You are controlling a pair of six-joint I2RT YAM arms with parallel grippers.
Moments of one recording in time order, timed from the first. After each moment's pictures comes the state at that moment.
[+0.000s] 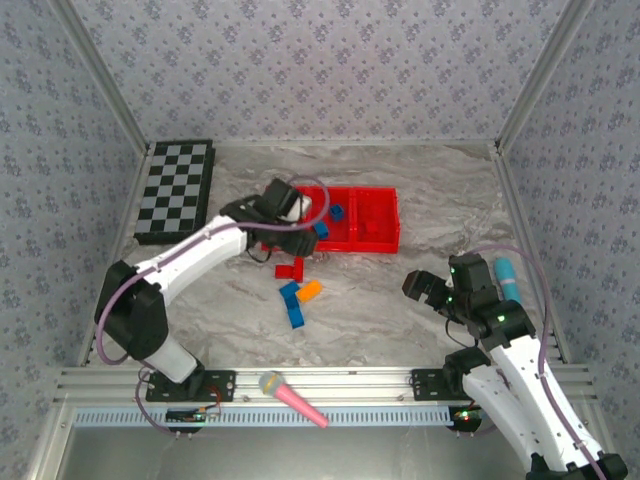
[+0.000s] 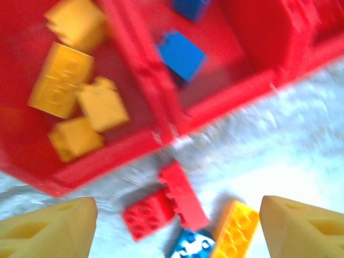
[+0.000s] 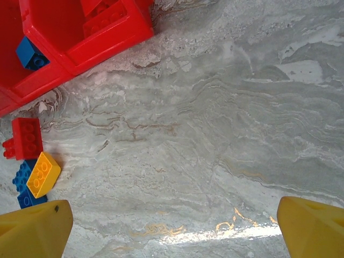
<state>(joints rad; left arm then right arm) -0.71 1.57 1.26 -0.74 -0.01 -0.19 0.31 0.59 0.63 -0.94 -0.08 0.70</state>
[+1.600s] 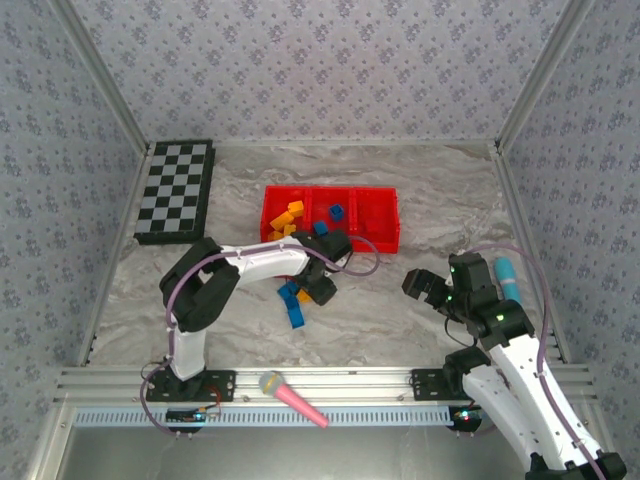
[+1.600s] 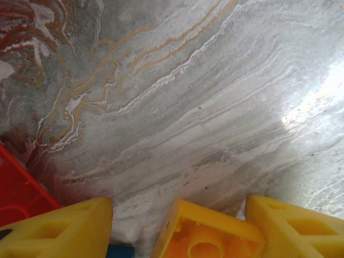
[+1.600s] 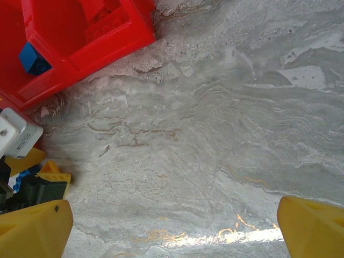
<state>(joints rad) -0.94 1.92 1.29 -0.81 -0.12 -0.12 0.30 0.59 0.62 -0.92 -0.08 0.70</state>
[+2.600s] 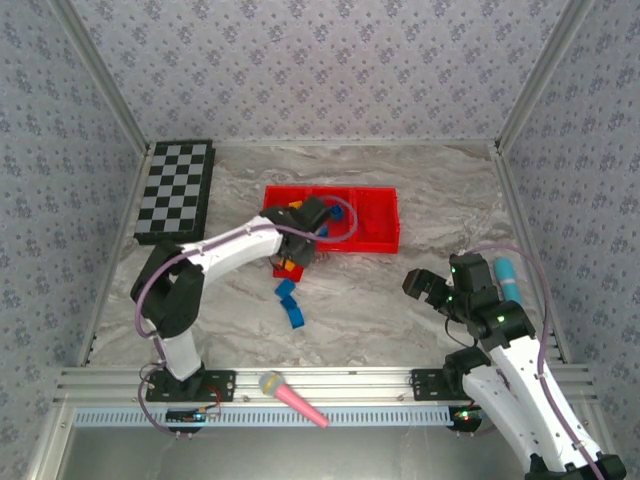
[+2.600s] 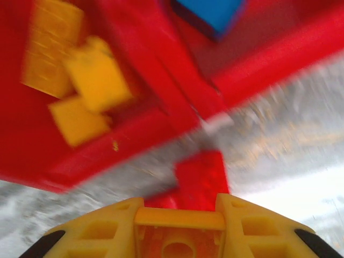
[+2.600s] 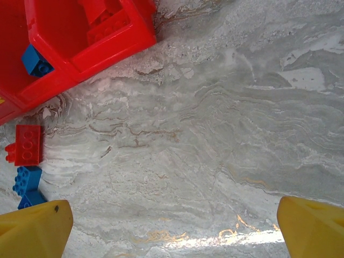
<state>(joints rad) -0.77 1.78 1.37 -0.82 -0.28 -0.21 0.30 0.58 0.62 -0.92 -0.08 0.70</state>
